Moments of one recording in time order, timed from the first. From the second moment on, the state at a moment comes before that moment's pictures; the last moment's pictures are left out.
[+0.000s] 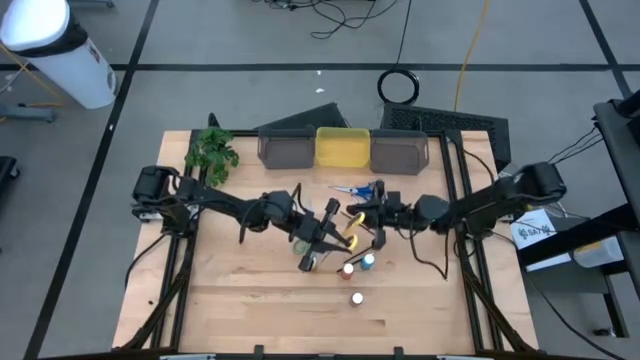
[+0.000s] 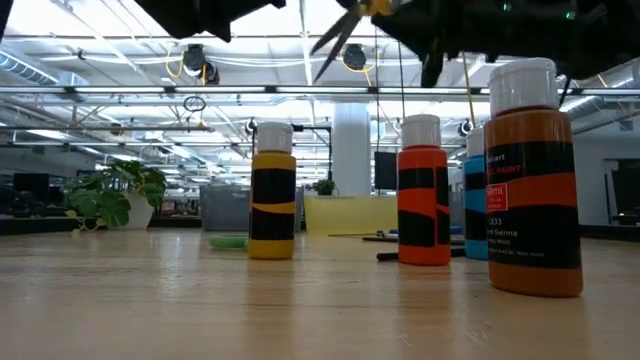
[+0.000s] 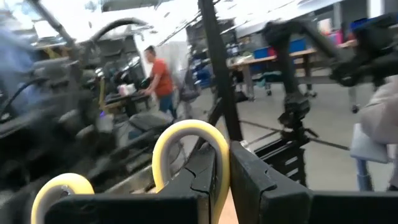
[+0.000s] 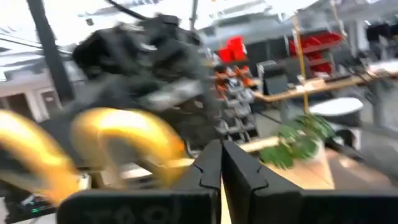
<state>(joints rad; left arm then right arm) -0.11 1.75 1.03 0.89 0.38 0.20 0.16 1.39 0.47 1.17 0.24 0.17</state>
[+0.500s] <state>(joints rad) -0.10 1.74 1.03 0.85 0.21 0.17 0.27 1.40 0.56 1.08 0.27 0.07</state>
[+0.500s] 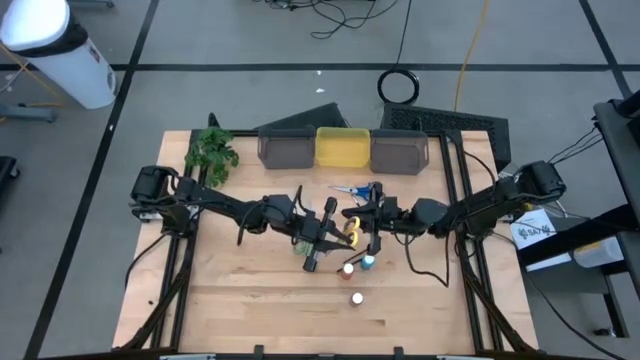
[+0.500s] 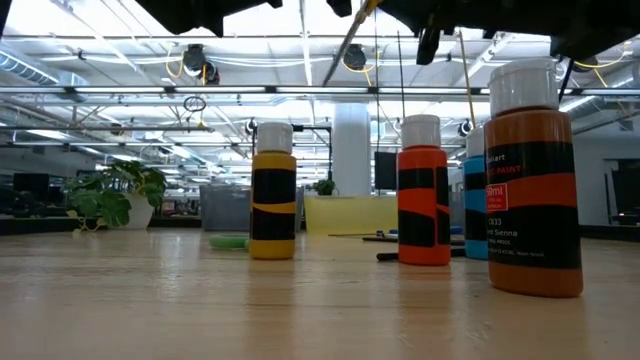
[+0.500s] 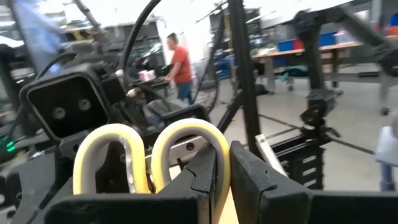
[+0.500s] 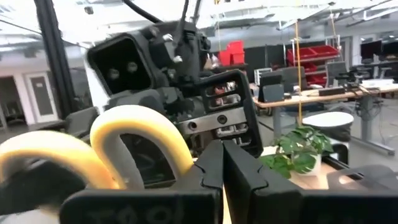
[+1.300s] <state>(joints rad) -0.04 1.47 1.02 0.17 -0.37 0.39 0.28 1.17 0.41 1.02 0.60 -0.20</state>
